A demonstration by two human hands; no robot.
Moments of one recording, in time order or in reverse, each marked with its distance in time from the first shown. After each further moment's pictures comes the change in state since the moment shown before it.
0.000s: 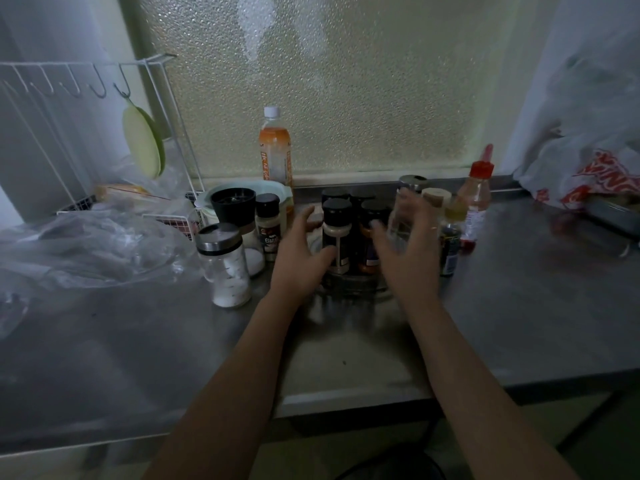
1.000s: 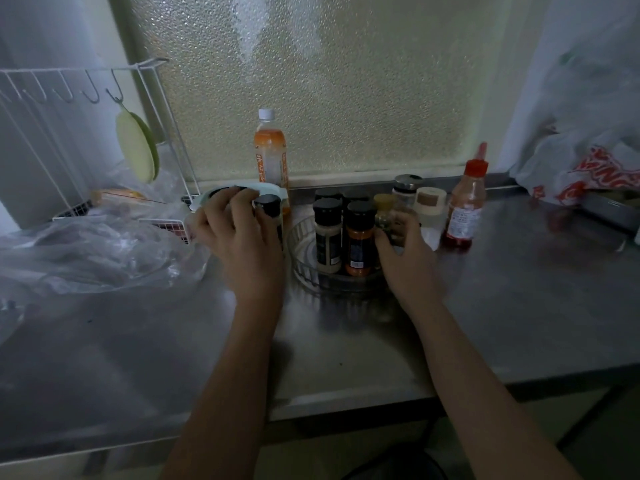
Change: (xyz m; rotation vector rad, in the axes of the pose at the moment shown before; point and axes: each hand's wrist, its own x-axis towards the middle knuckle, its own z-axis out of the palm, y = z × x) left_hand -0.011 0.041 -0.032 0.548 0.764 0.267; right_hand -0.002 0.004 -0.007 -0.043 -0.254 0.365
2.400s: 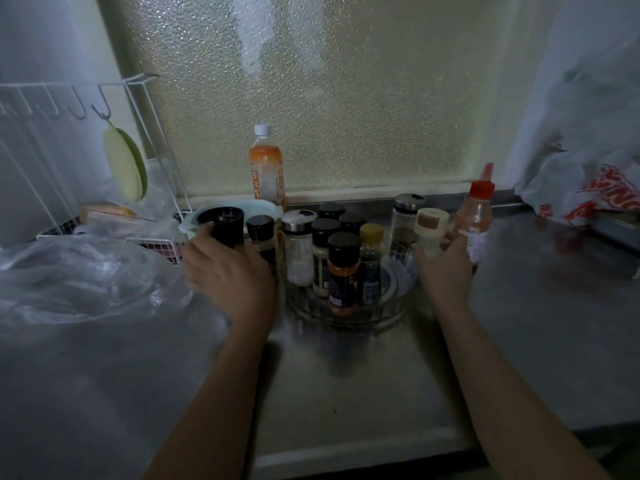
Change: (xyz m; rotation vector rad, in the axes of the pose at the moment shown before) left_hand -0.003 -0.027 0.045 0.216 0.057 -0.330; right_hand 0.060 0.049 -0.015 -0.022 0.229 0.256
